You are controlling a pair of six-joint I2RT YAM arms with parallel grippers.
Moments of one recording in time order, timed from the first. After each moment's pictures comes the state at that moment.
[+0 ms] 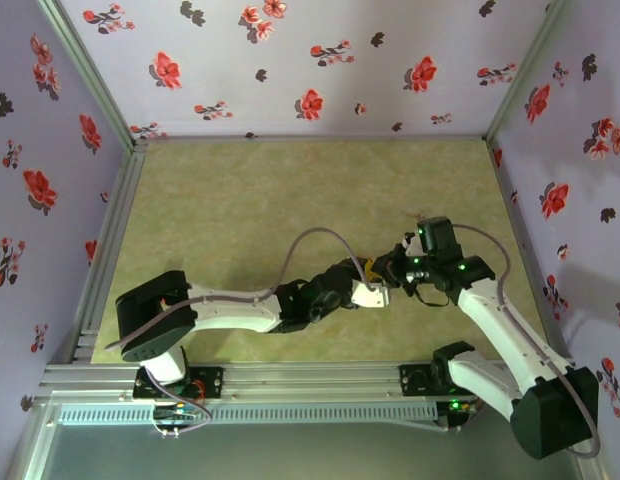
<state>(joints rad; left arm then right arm) -1.30 1.68 0.91 0.42 -0.40 0.77 0.33 0.95 0.69 -0.62 -0.64 1.12</state>
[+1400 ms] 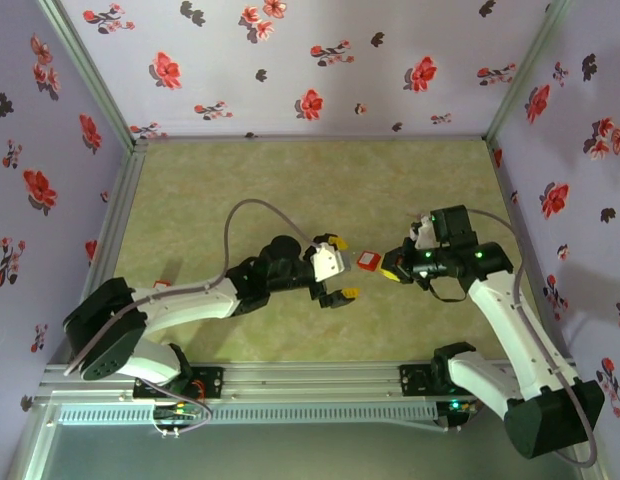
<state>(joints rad) -1.03 1.44 0.78 0.33 0.27 0.29 0.26 0.97 0.92 -0.97 -0.66 0.77</state>
